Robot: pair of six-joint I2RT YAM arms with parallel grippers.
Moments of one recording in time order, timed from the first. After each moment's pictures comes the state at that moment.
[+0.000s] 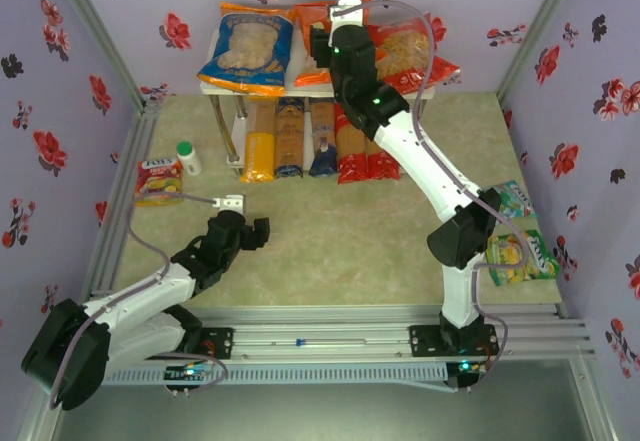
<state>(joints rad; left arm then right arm) -0.66 1.01 0.36 0.01 -0.37 -0.41 0.66 1.96 2.18 -0.22 0.50 0.08</state>
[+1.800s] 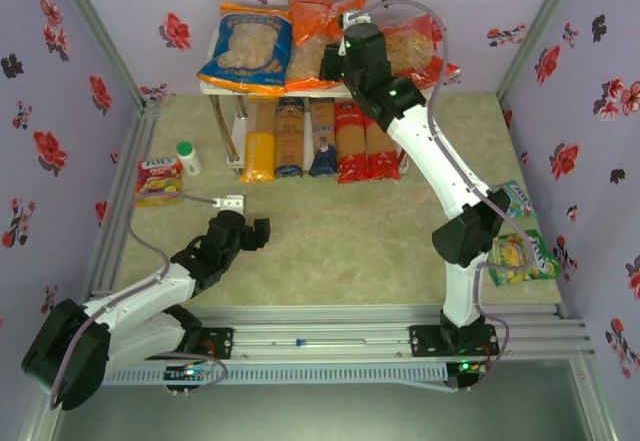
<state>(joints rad) -0.65 1.01 0.36 0.01 -0.35 -0.42 0.59 1.96 2.20 -0.51 0.19 0.33</state>
